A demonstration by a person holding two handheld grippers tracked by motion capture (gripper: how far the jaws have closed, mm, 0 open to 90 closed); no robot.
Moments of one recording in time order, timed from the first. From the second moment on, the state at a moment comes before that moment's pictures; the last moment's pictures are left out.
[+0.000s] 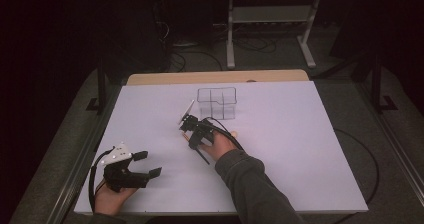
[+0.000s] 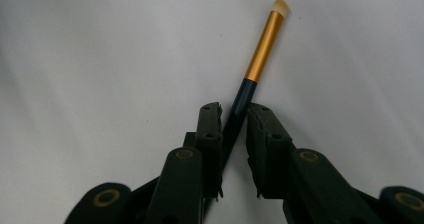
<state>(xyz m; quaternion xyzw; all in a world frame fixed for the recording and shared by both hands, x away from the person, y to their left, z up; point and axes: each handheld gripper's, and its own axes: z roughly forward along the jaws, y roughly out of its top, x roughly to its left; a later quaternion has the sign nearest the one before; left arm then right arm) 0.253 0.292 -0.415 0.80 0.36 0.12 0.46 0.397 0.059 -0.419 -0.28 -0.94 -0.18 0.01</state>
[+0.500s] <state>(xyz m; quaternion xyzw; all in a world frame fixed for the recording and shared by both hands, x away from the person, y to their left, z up) 0.253 0.292 -0.415 0.80 0.35 0.12 0.46 0.387 0.067 -0.419 -0.25 -0.95 -0.16 -0.04</state>
